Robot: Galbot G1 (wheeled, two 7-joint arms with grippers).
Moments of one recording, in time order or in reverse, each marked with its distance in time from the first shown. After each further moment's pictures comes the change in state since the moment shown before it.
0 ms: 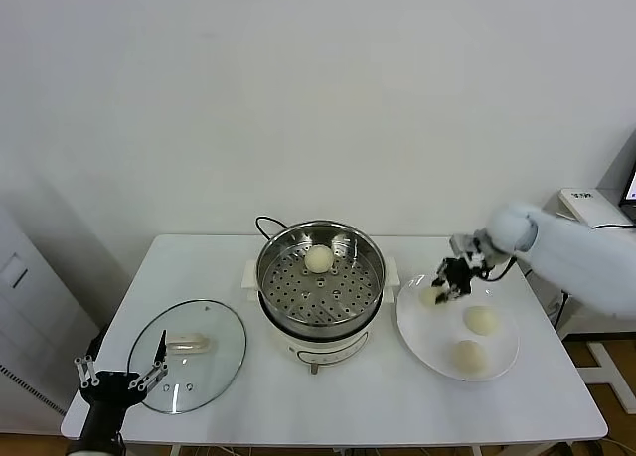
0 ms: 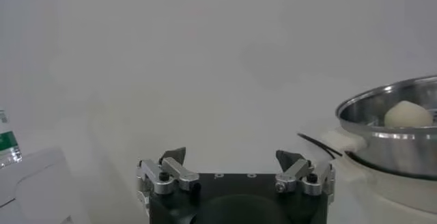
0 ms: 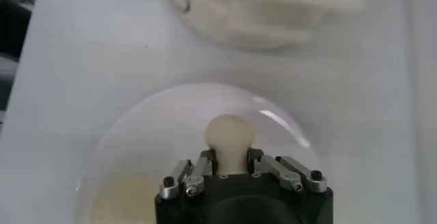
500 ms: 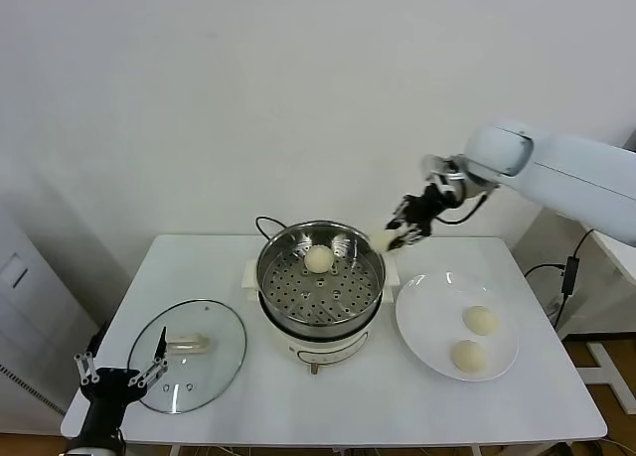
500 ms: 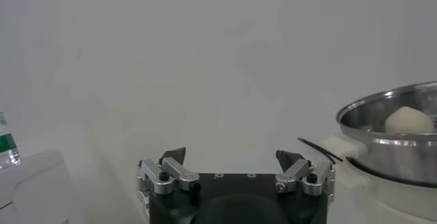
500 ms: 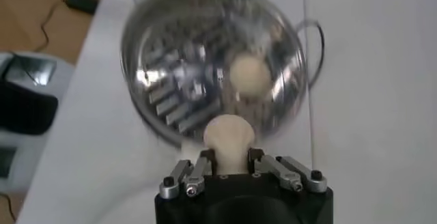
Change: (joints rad) left arm -0.011 0.008 0.000 -0.001 -0.015 0.002 0.000; right arm 0.230 0.163 -0.139 0.192 0.299 -0.184 0.097
